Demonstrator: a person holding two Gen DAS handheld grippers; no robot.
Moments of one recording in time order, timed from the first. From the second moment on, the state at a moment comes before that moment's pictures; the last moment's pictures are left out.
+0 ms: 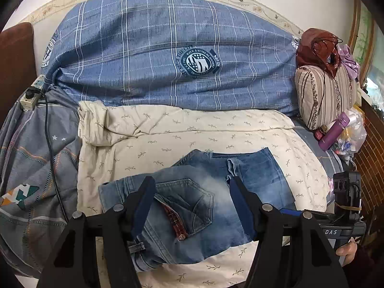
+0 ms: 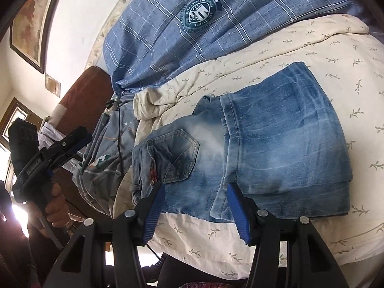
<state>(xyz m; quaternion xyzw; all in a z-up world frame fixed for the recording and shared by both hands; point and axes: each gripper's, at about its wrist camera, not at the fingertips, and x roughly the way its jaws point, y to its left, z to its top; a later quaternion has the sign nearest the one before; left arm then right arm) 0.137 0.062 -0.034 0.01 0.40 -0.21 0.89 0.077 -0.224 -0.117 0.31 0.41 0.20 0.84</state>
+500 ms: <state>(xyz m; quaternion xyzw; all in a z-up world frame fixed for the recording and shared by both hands) 0.139 0.062 -0.041 0.00 0.41 -0.21 0.89 0.081 -0.226 -0.117 0.32 0.41 0.20 0.83</state>
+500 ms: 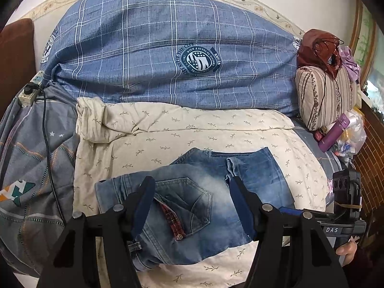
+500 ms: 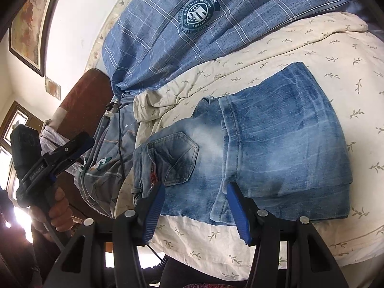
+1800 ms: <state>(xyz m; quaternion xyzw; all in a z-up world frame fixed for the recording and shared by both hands) 0.146 0.096 -0.200 0.02 0.52 -0.02 0.85 0.162 -0.150 -0.163 0.08 0.42 0.01 0.90</state>
